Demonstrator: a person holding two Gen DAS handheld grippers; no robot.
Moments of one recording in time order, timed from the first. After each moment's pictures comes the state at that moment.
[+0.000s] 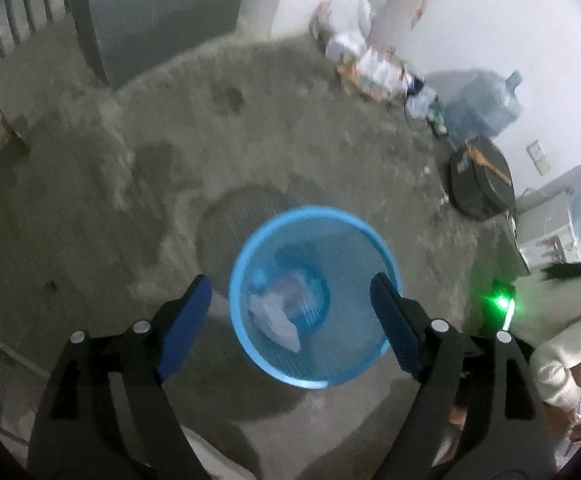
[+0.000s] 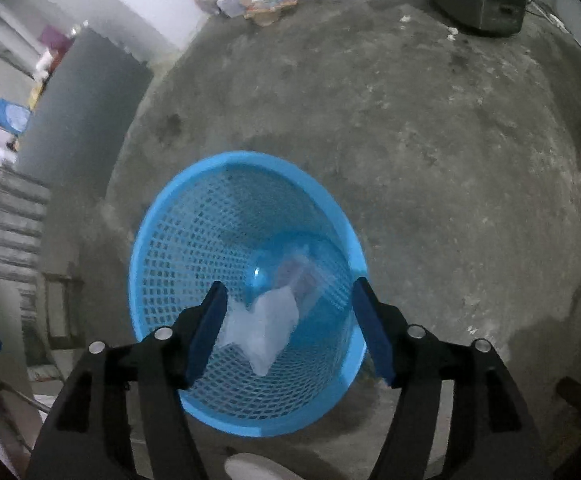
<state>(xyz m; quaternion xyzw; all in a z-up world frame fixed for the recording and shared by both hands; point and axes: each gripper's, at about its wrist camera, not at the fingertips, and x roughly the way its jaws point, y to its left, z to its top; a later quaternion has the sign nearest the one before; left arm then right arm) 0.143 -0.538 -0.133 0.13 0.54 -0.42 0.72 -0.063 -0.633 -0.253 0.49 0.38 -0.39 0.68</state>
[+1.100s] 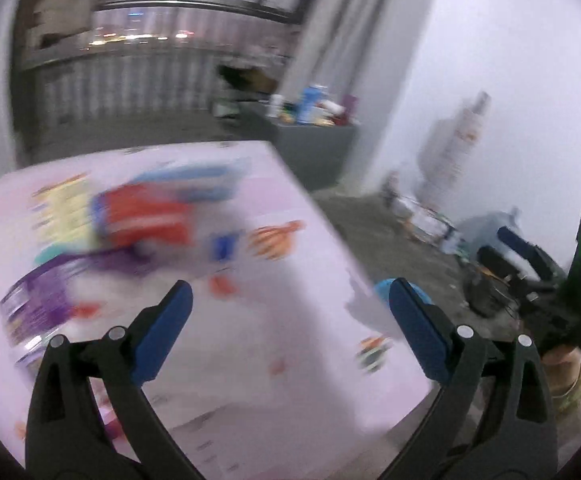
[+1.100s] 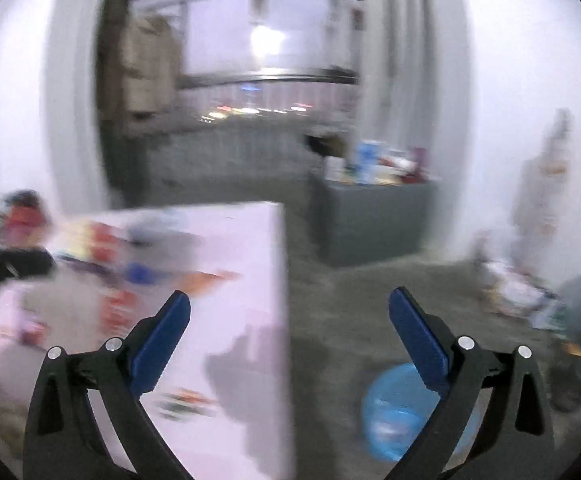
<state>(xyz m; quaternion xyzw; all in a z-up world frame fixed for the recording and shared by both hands) 0.066 -0.047 0.054 -0.02 0.34 -0.32 0.88 0.008 -0.282 0.077 0.03 0.23 -0.08 0.97</state>
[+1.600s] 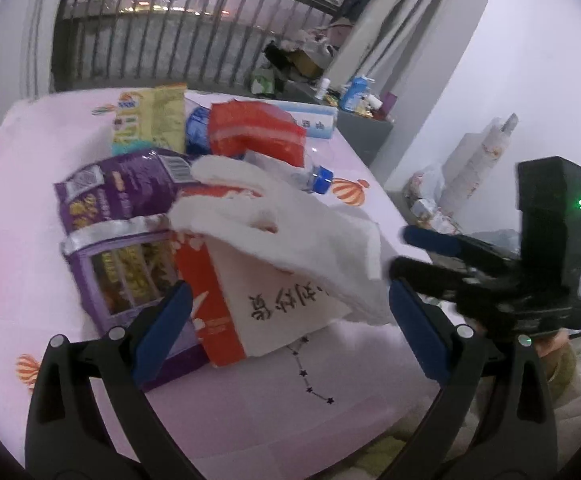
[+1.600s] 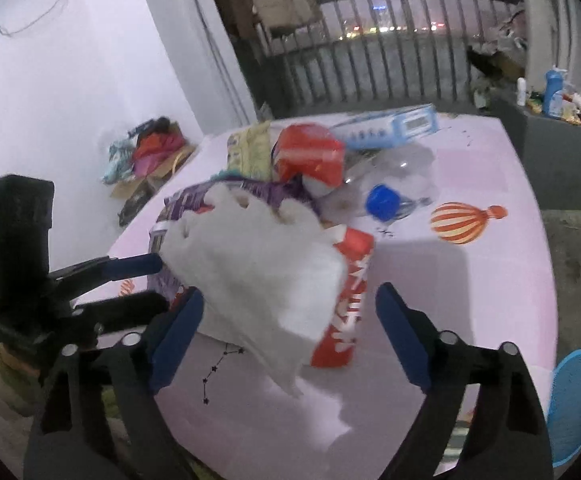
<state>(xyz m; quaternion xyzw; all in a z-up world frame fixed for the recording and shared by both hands) 0.065 0.038 -0.007 -0.08 0.38 -0.30 0.87 0.113 -0.141 0.014 0.07 0.38 0.18 0.90</state>
